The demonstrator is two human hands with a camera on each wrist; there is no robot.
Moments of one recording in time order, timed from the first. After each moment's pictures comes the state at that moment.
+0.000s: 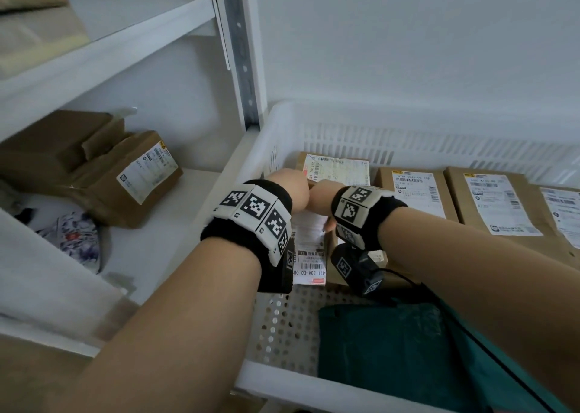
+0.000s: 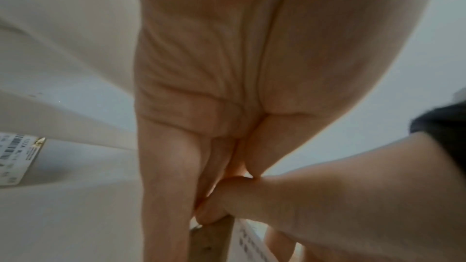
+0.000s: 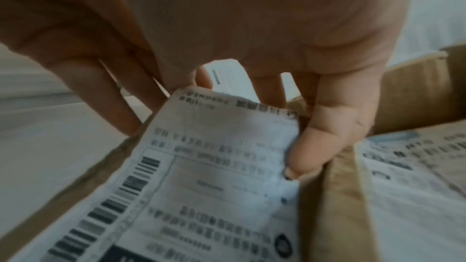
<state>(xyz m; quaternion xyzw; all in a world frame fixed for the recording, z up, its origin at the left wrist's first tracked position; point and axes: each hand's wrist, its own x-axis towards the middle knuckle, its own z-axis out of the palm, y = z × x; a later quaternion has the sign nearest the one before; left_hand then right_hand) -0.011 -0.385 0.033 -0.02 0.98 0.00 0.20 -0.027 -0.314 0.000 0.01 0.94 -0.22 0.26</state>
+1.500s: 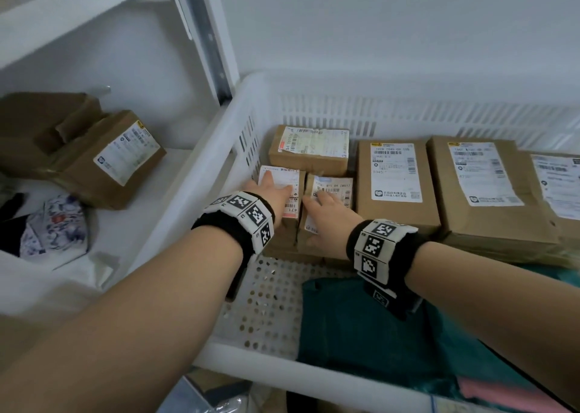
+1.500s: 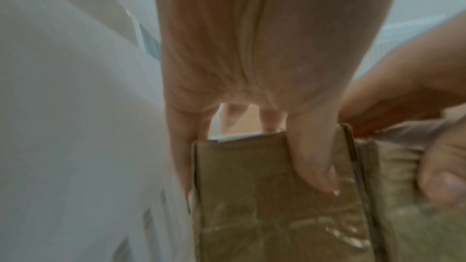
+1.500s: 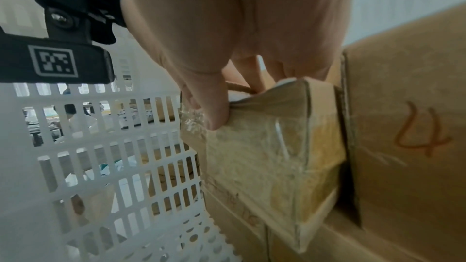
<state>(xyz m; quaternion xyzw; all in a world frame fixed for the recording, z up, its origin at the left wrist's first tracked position) -0.019 -0.386 -0.056 0.05 0.96 -0.09 0.24 0.014 -0.251 -0.074 -0.16 0.96 -0.11 0.18</state>
